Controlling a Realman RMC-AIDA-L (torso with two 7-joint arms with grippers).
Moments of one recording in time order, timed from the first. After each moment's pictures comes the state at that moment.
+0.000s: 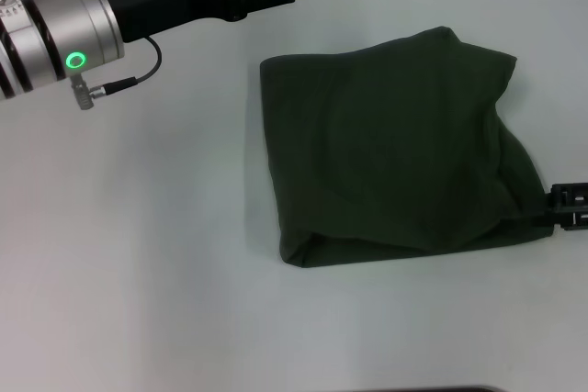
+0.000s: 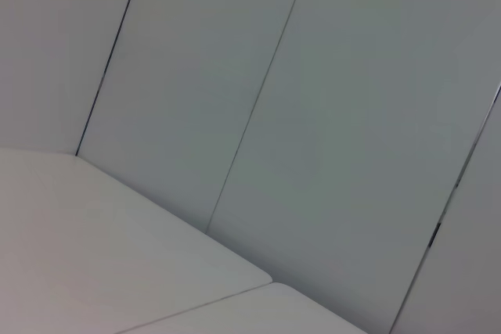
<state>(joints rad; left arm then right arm) -0.54 -2.17 1.03 0.77 1.57 1.24 -1.62 0.39 1.90 -0.49 -0.61 -2.33 -1.83 2.23</state>
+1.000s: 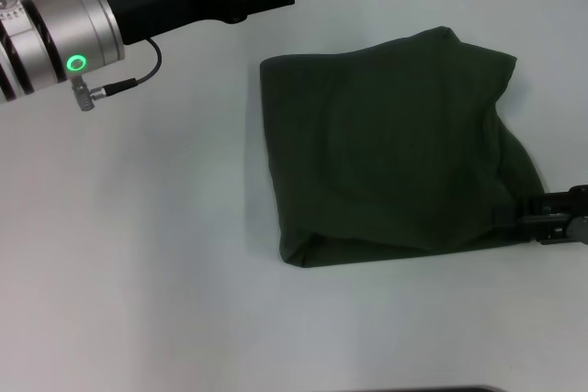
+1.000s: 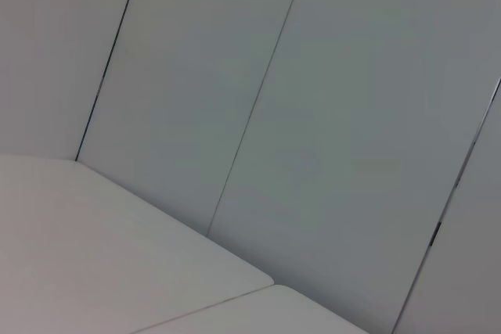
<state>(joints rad) -0.54 -2.17 1.02 0.76 1.56 1.24 -1.58 0.42 1.91 -0.54 -0.52 -2.35 -1.72 2.28</state>
